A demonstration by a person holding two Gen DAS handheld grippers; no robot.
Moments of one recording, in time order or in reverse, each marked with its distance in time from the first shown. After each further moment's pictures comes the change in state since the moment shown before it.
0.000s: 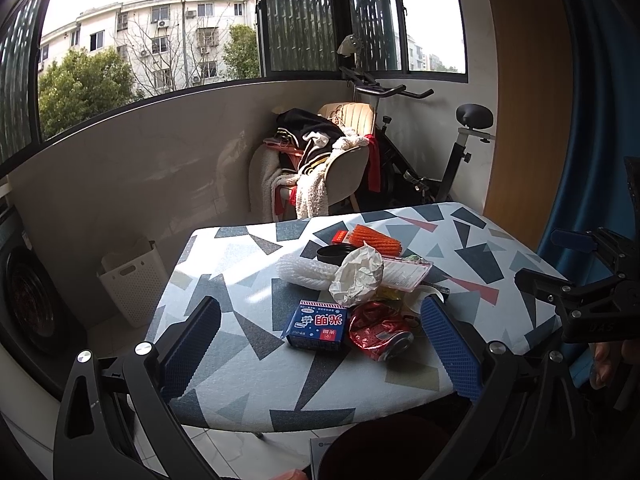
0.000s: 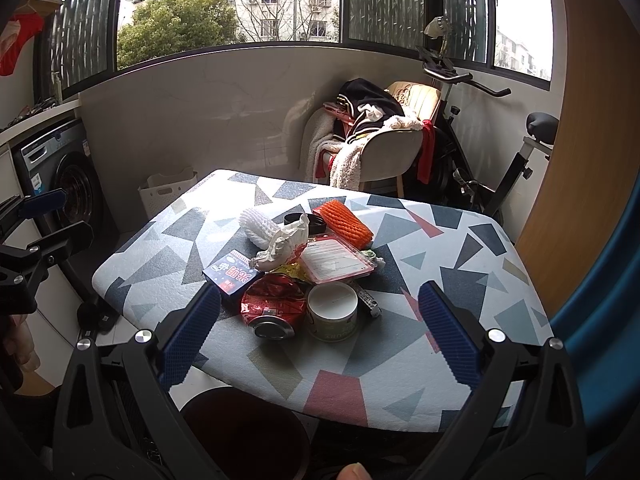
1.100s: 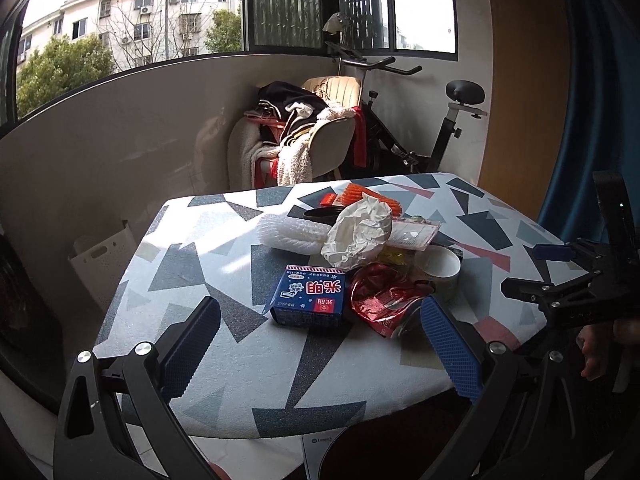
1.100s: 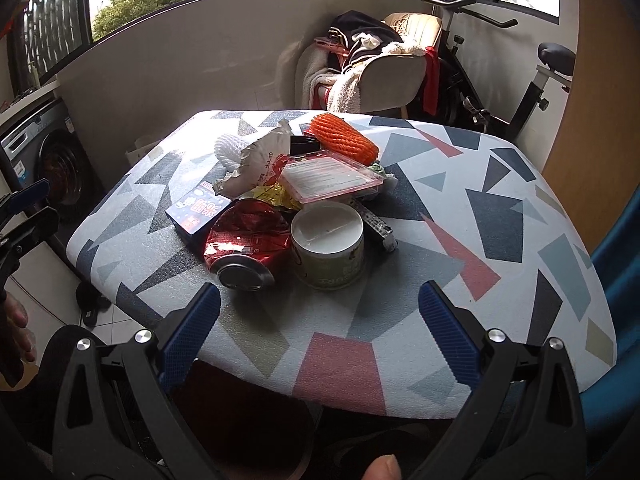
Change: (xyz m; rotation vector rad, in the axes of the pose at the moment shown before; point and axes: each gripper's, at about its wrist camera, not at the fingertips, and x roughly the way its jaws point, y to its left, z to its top) left arm 0.085 0.013 -0.061 0.015 0.064 -0.073; right arm 0.103 -0.021 -0.061 0.068 0.191 0.004
